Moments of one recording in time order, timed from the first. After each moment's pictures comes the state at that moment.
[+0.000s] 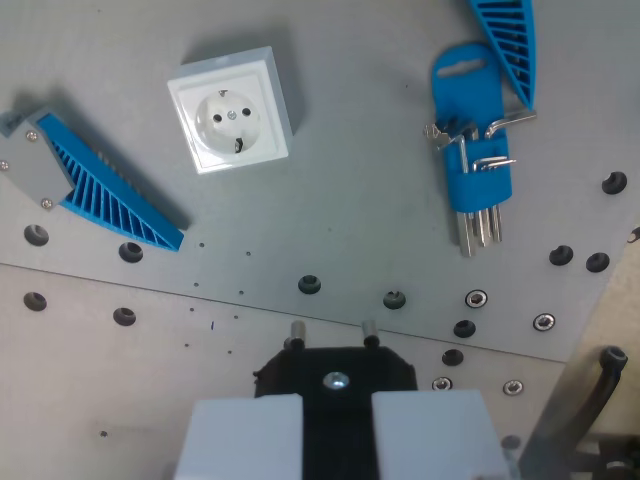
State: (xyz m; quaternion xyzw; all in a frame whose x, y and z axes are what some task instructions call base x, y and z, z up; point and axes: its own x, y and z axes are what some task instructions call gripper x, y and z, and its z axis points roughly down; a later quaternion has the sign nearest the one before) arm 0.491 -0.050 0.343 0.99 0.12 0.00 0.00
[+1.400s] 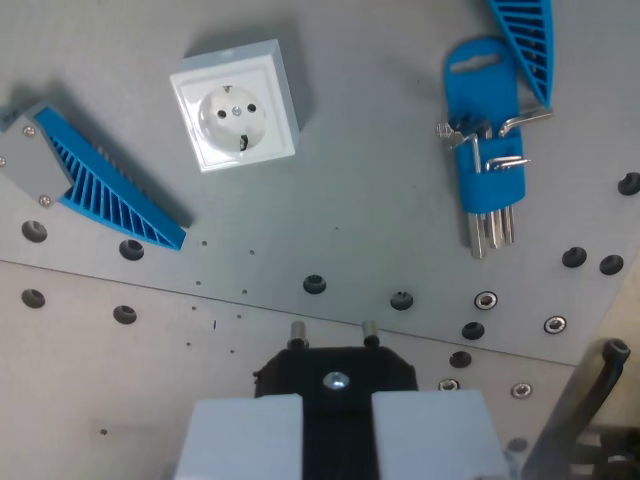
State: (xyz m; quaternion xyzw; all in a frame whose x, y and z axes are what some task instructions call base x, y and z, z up) arm 0.492 -0.045 0.325 0.99 0.13 -0.01 0.00
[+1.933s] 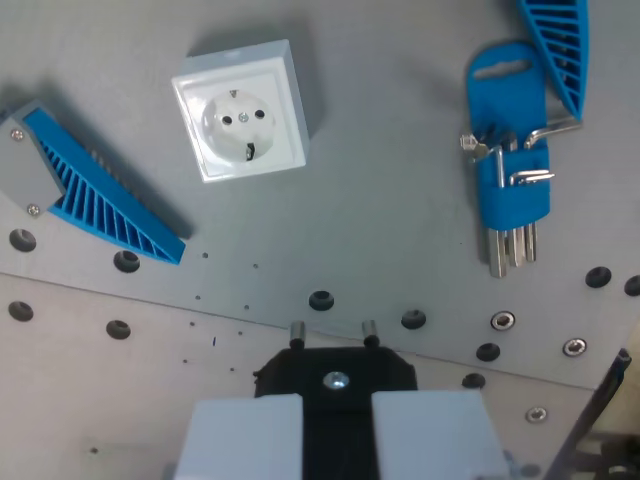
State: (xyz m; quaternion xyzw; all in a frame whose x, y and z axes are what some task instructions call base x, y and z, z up) arm 0.488 -0.038 0.292 0.99 0.14 -0.02 0.00
